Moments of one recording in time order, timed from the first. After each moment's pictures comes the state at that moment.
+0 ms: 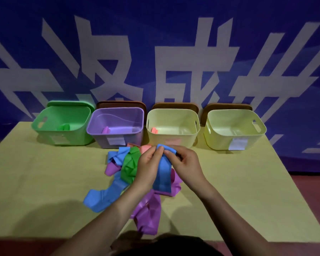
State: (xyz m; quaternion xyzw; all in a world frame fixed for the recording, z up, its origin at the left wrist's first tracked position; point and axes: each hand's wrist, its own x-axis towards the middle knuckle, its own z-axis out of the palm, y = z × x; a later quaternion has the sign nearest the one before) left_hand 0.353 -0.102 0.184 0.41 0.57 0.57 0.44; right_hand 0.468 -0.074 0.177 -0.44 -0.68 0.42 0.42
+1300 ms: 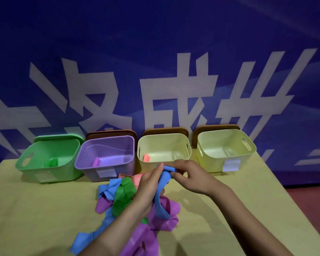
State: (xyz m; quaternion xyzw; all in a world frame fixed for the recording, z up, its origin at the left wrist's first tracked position) left_hand 0.366 -0.060 0.199 0.34 0.56 0.49 0.57; right_hand 0.518 -0.017 0.211 -0.38 -0.83 0.34 0.23
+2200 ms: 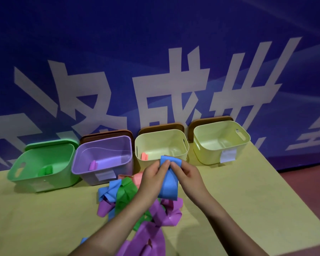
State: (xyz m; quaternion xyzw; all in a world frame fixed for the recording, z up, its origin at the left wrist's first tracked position) left_hand 0.359 -0.056 0.201 0.49 0.52 0.48 0.51; right_hand 0.478 -0.059 0.197 -0.47 -0.56 0.48 0.49
